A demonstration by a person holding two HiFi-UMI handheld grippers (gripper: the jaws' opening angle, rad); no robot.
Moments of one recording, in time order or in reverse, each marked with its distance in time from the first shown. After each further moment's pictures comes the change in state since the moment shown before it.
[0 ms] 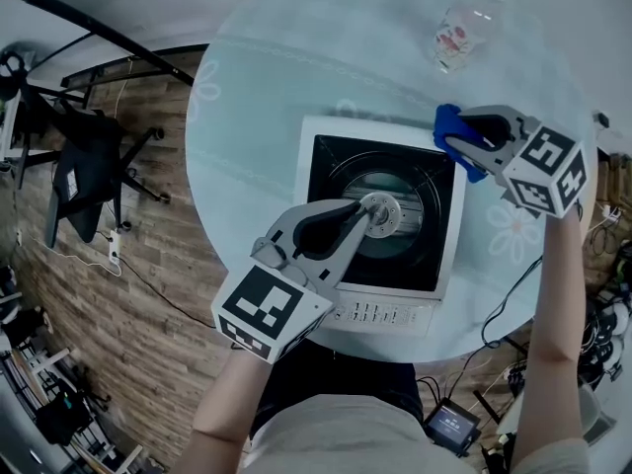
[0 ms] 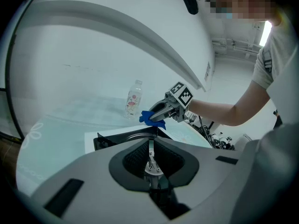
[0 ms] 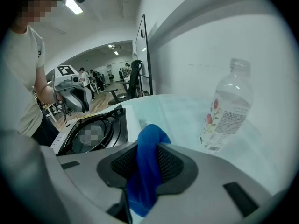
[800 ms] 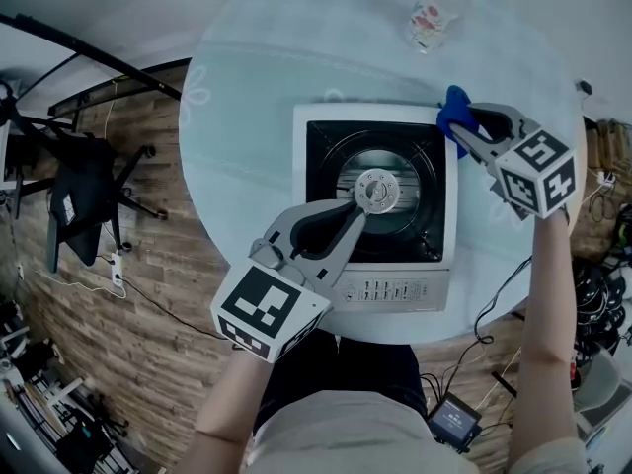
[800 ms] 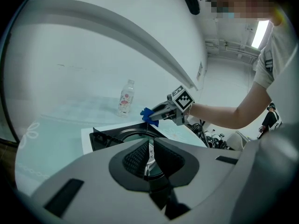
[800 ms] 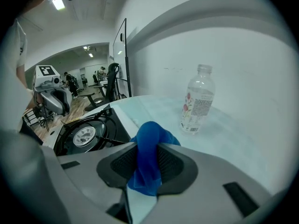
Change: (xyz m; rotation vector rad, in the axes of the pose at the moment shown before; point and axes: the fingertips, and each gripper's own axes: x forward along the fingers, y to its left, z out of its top) left arm -0.021 -0.018 -0.013 0.038 0.009 -0.086; right arm -0.028 0.007 -0.026 0.180 -0.041 -0.285
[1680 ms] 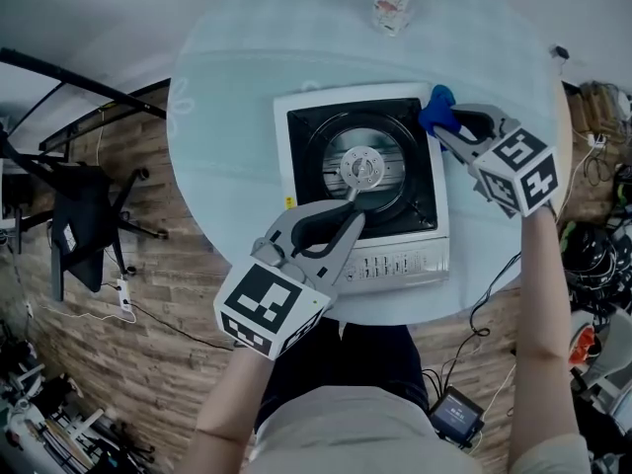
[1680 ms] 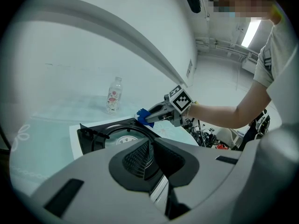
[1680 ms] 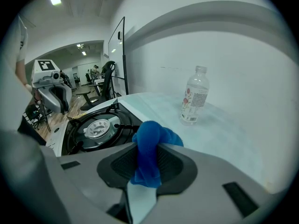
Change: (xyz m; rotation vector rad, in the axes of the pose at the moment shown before) left arm -0.010 -0.032 -0.014 0.062 0.036 -0.105; right arm -0.026 0.037 -0.027 0.038 0.021 -0.077
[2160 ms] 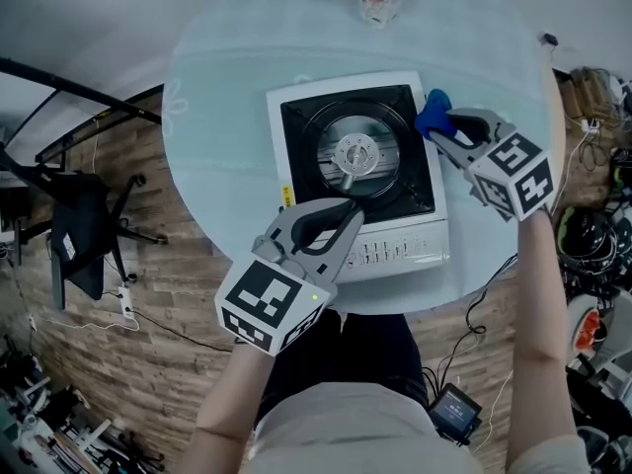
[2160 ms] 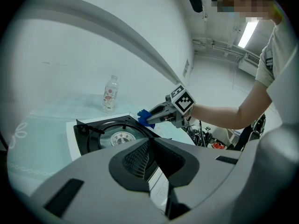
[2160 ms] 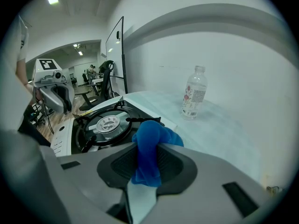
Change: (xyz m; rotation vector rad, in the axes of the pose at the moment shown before) left arm -0.006 -0.014 -0.010 0.012 0.009 -0.042; right arm -0.016 0.024 -0.016 0.031 0.013 -0.027
